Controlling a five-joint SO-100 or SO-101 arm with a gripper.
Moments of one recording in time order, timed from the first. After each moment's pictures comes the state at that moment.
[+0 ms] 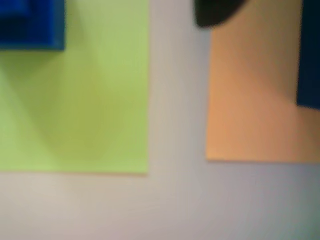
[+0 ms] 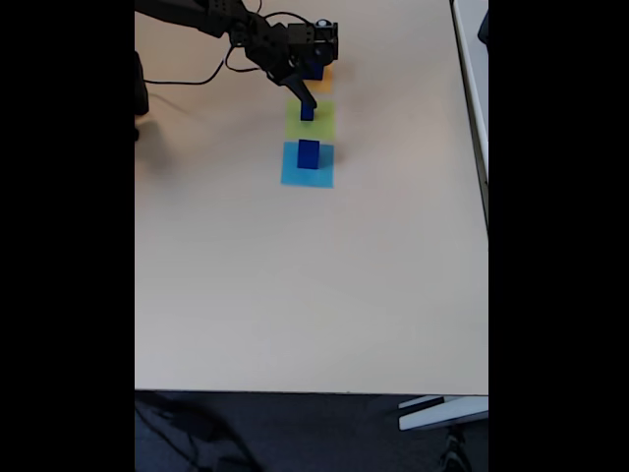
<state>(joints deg) -8.3 91.1 121.9 13.4 96.0</state>
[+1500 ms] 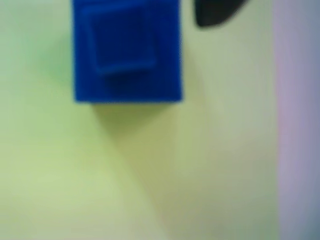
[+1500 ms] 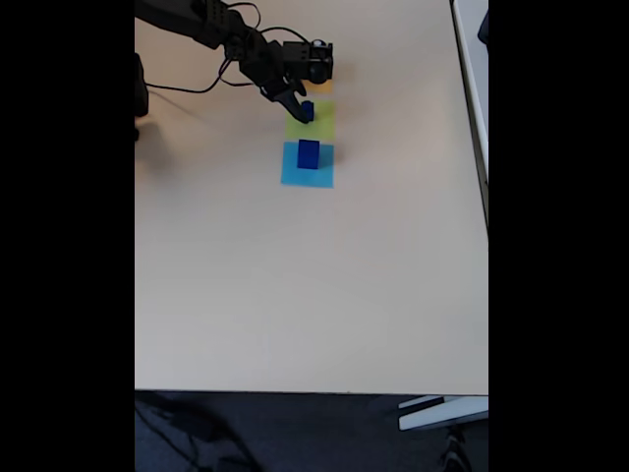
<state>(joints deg) -3.5 91.1 124.2 15.8 91.8</state>
